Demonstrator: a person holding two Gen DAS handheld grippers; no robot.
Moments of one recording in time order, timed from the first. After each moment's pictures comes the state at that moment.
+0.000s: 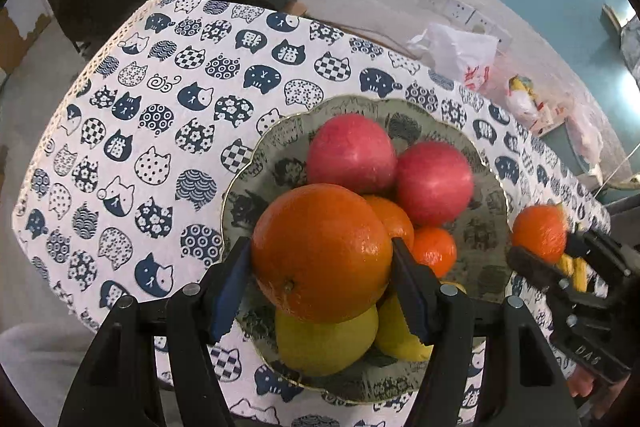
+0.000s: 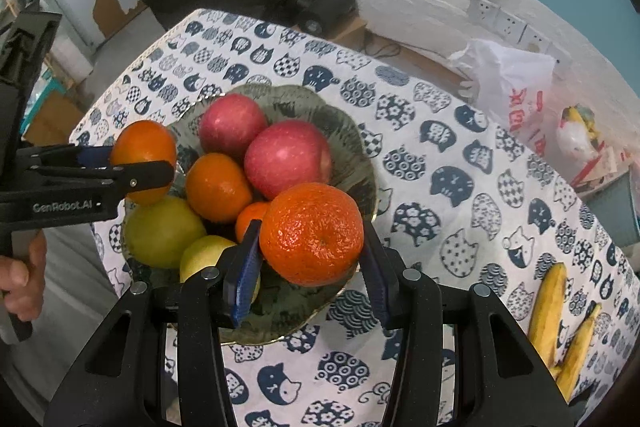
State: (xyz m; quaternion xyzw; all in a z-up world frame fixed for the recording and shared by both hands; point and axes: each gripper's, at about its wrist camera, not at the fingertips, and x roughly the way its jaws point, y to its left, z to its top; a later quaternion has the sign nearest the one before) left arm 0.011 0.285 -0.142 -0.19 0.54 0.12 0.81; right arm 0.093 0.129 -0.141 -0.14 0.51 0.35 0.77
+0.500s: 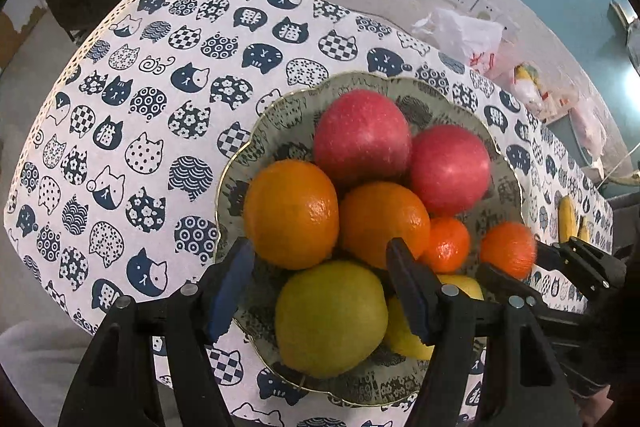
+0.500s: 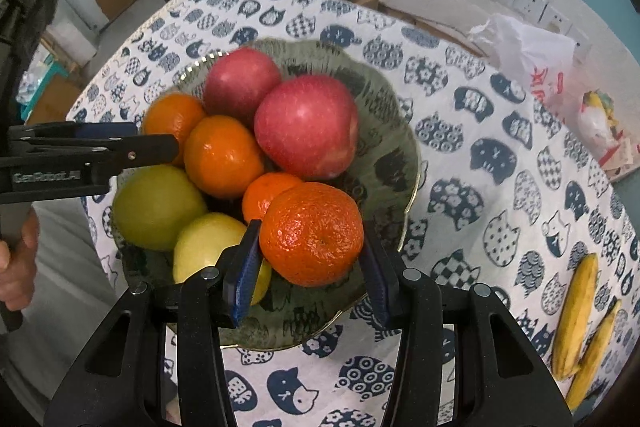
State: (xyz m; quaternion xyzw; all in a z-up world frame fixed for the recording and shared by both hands) left arm 0.017 0.287 -0.158 -0.18 0.57 0.12 0.79; right arm 0.087 0.143 -0.177 -0.15 0.55 0.36 0.74
